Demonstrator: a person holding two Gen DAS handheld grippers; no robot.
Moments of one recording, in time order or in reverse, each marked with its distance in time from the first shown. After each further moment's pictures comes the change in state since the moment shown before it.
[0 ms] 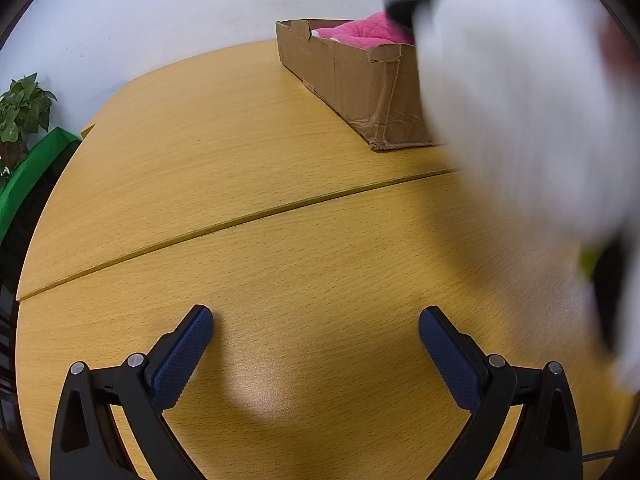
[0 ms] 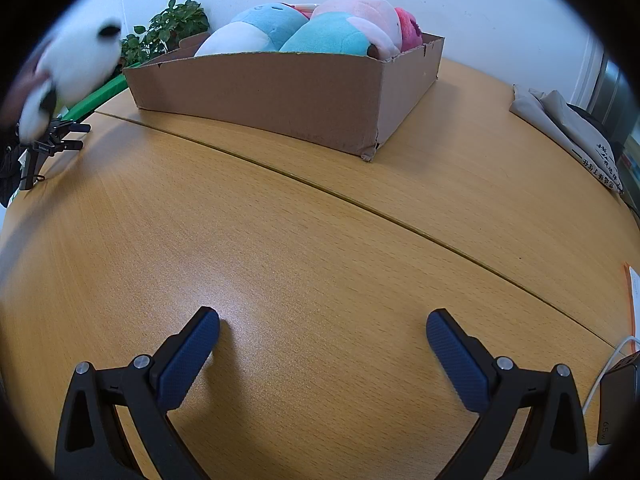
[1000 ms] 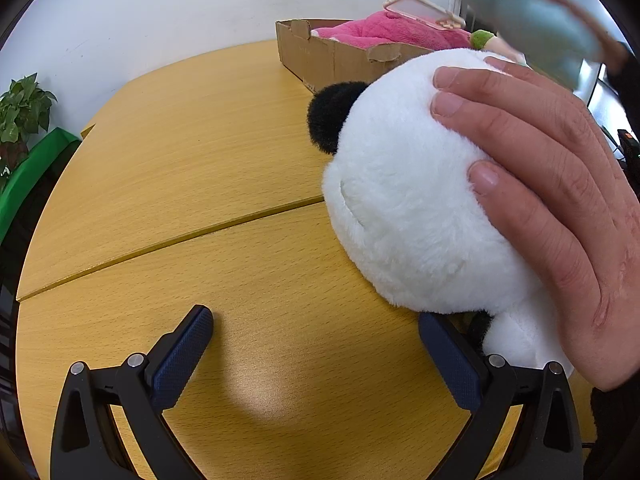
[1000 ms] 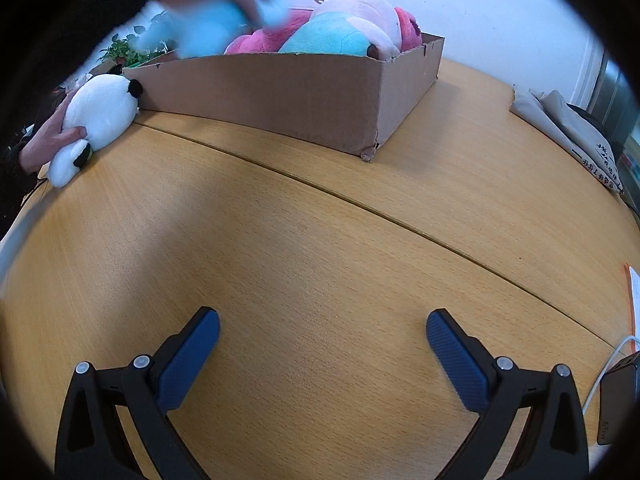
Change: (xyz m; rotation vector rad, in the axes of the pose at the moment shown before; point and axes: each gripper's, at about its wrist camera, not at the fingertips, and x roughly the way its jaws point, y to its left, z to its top) left arm 0.002 0.004 0.000 -0.001 0.001 0.000; right arm -0.001 0.002 0.000 0.000 0.001 0.001
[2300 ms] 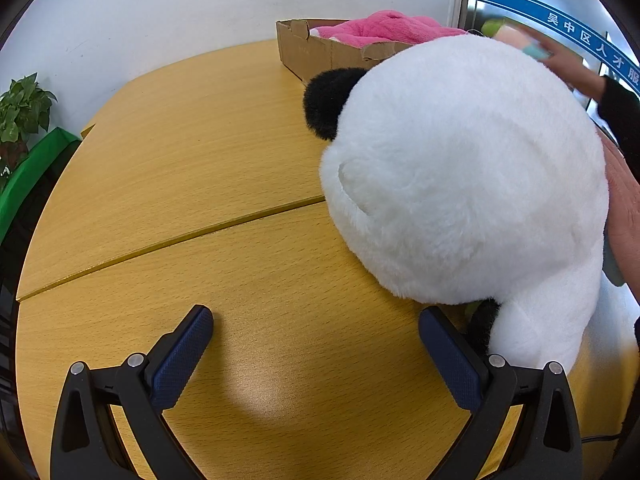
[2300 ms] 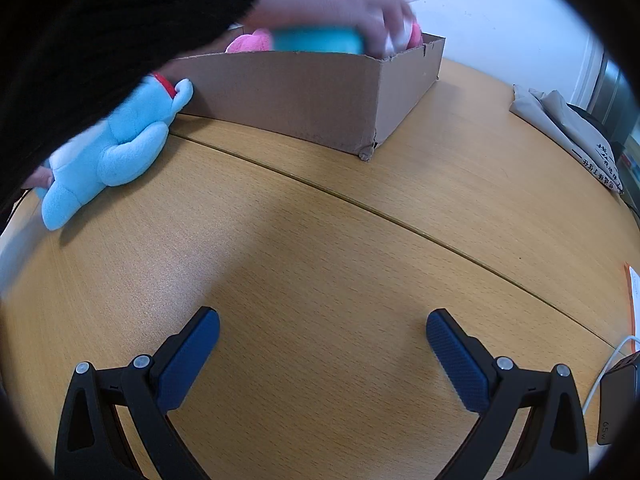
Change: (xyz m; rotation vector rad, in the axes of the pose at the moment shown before) left arm -0.005 -0.007 -0.004 0.000 0.000 0.001; right arm 0.002 0.000 0.000 0.000 -0.001 0.000
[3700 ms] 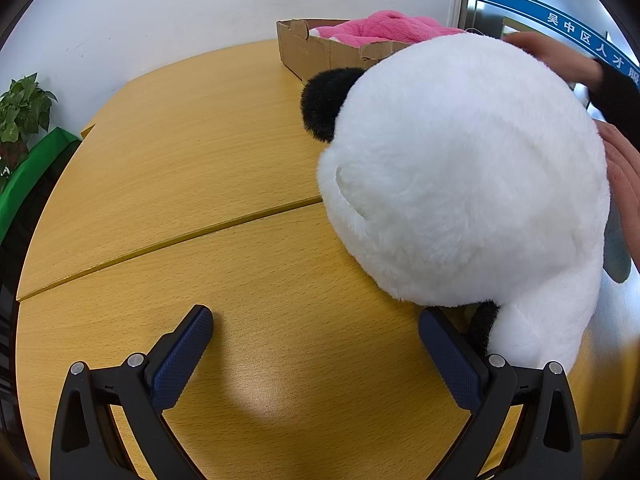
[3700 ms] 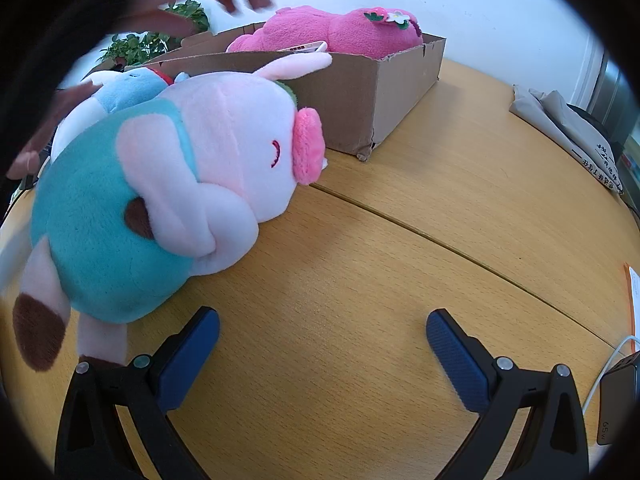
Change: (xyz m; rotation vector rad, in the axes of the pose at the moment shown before) left arm -0.005 -0.011 -0.013 -0.001 0.000 -0.001; right arm -0.001 0.001 -0.003 -0.002 -0.001 0.000
